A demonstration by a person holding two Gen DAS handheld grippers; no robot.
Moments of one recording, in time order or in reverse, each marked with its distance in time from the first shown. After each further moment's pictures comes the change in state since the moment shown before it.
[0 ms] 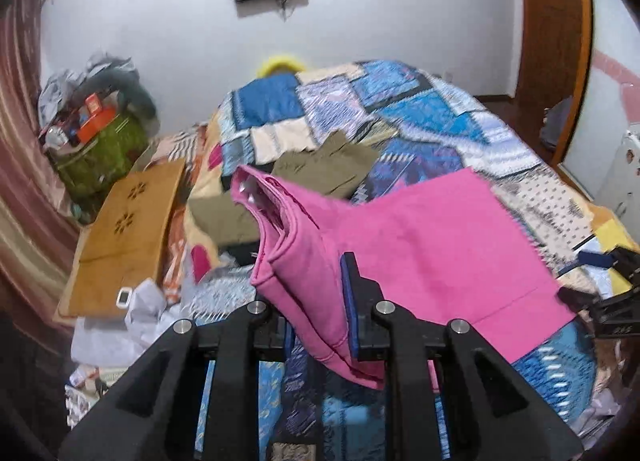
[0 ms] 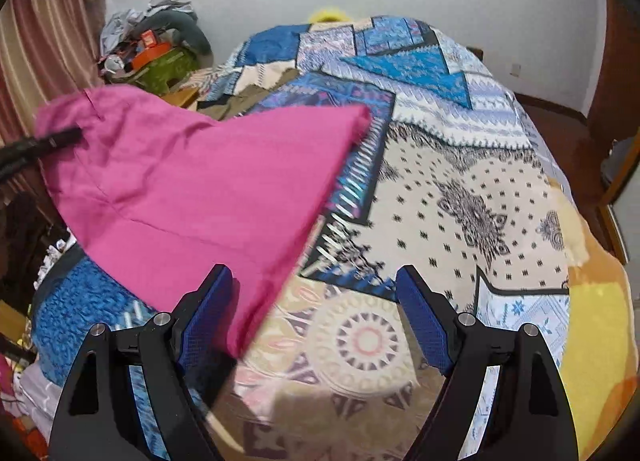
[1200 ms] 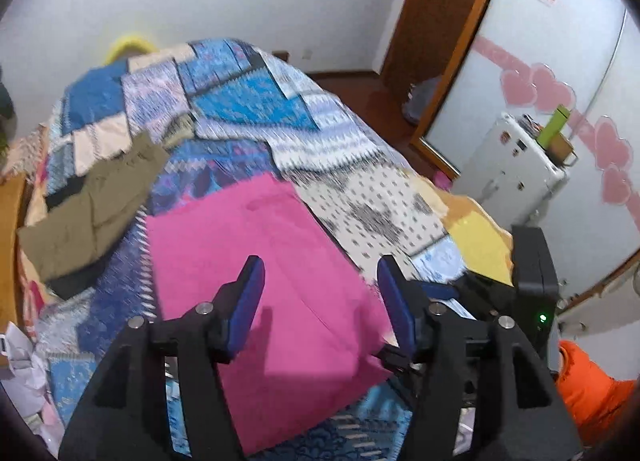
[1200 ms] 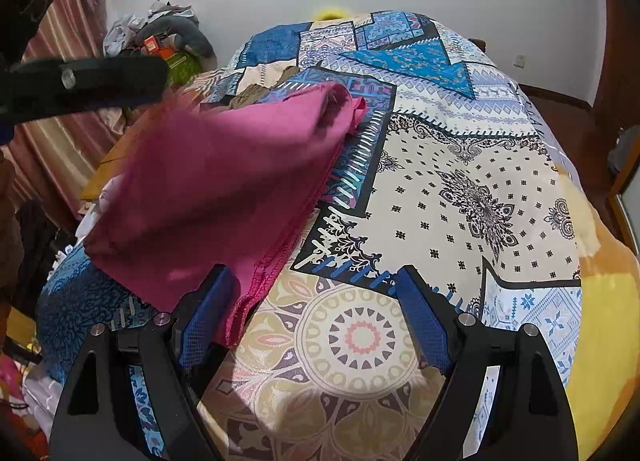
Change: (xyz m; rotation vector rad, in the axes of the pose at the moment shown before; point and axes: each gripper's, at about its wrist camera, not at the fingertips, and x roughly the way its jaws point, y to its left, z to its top) left arm 0.018 -0.122 0.052 0.077 0.109 -0.505; right arm 0.001 -0.007 -0.004 0.024 -0.010 0.040
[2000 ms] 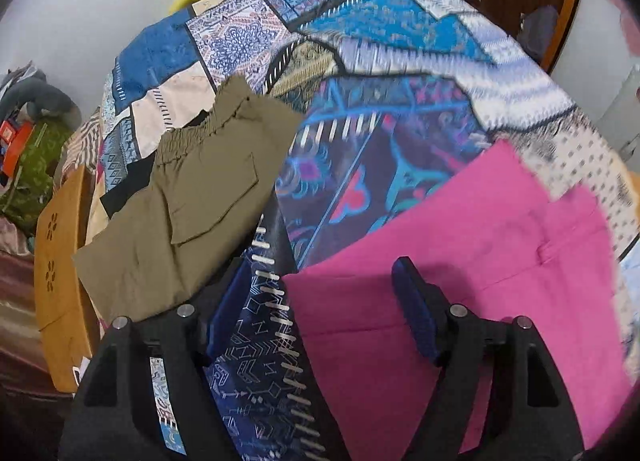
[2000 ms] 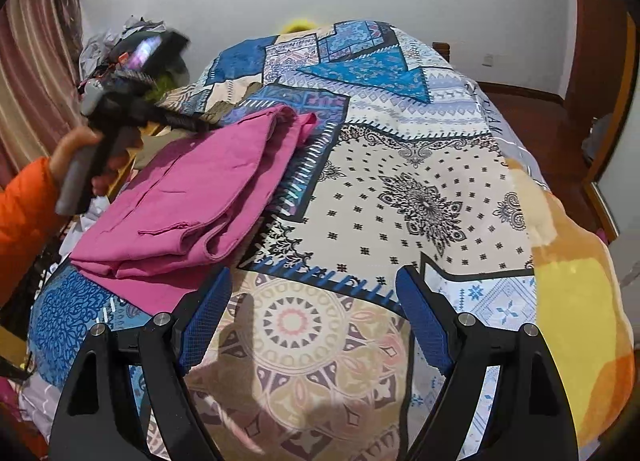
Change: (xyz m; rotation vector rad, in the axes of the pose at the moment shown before) left arm 0.157 0.133 0.034 0.038 0.274 0.394; right arm -0.027 -0.025 -0.001 0.056 -0.034 -0.089
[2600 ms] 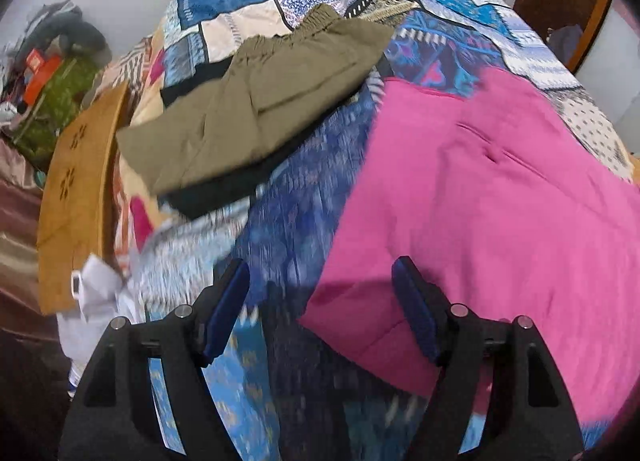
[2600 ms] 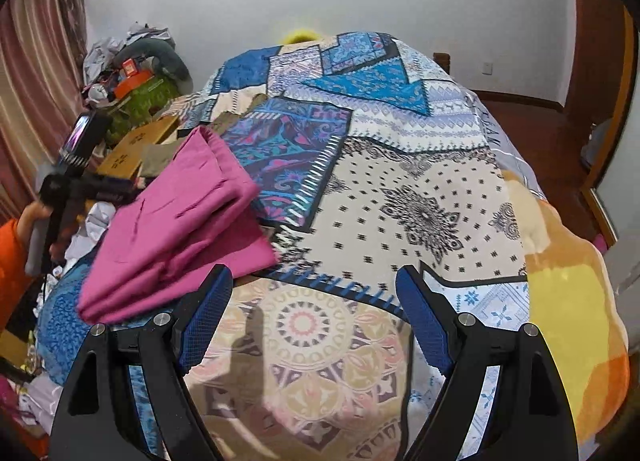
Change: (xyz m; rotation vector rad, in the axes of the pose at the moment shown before) left arm -0.052 0.067 -0.124 -0.153 0.069 -0.010; right arm -0.014 0.009 0.004 -0.014 -0.034 0.014
